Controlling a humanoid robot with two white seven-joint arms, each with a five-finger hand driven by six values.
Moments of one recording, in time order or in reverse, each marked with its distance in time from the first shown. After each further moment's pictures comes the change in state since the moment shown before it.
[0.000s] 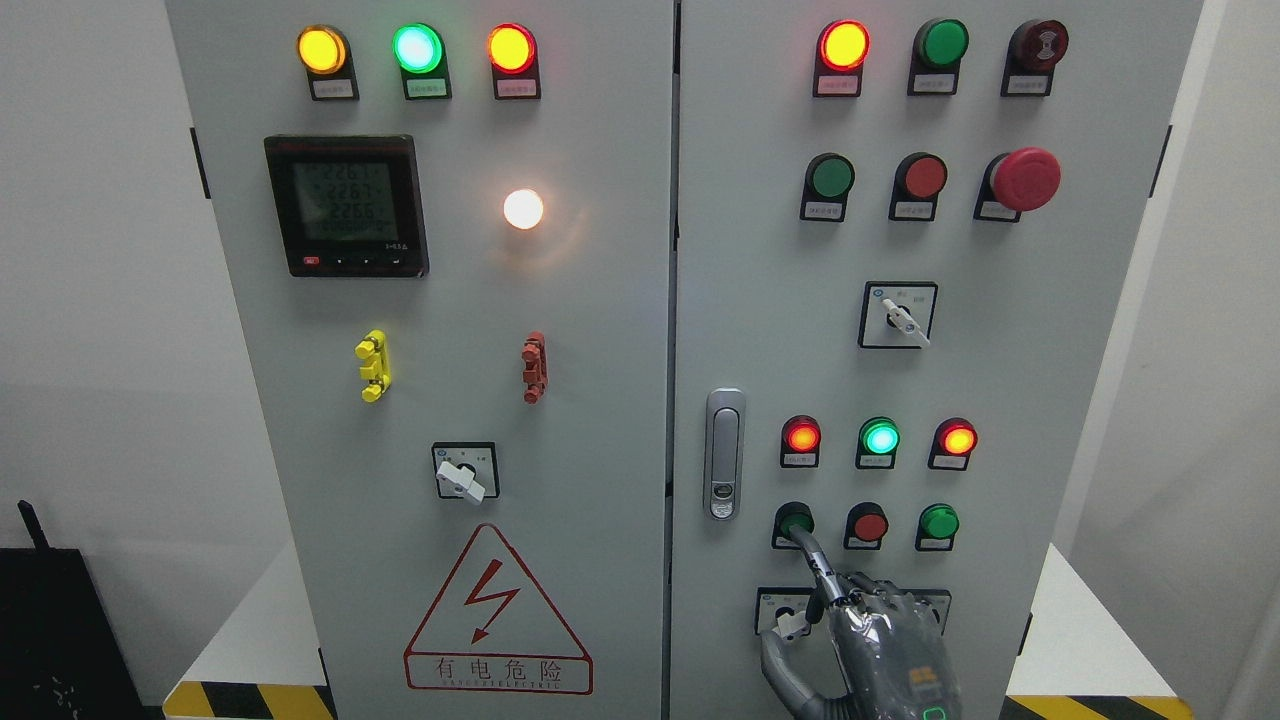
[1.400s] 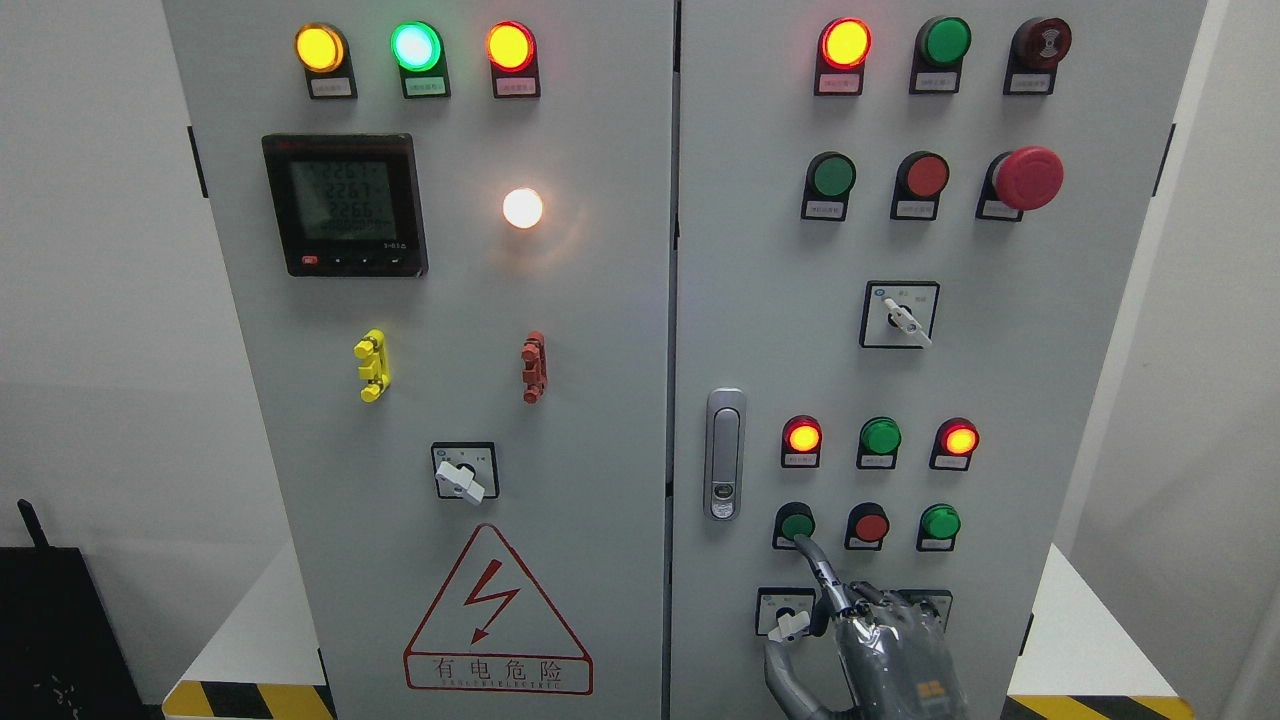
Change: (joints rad) left arm 0.000 0.000 0.000 0.000 0.000 0.000 0.000; right arm 0.062 0.002 0.001 -0.075 -0.051 -0.008 0.012
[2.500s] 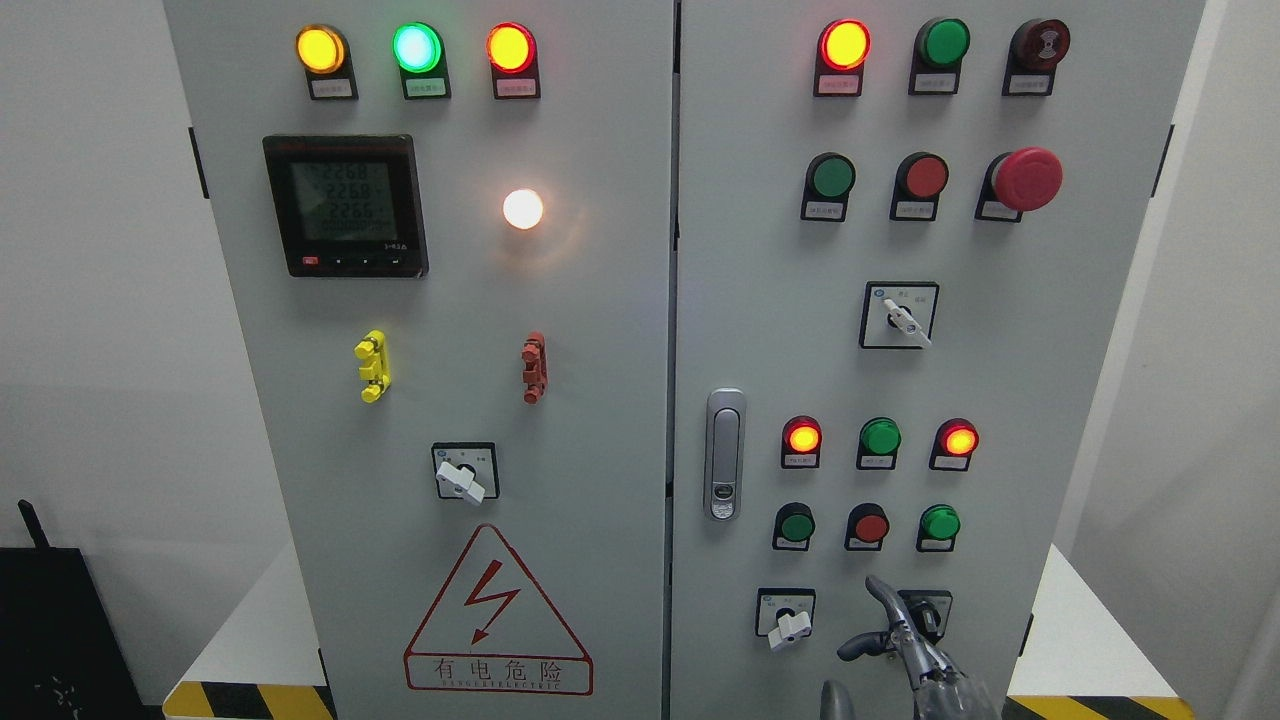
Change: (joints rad) left arm 0.000 0.000 0.000 0.000 0.000 0.000 0.000; right arm 0.211 0.000 0.016 -0.146 -0.547 -0.011 0.005
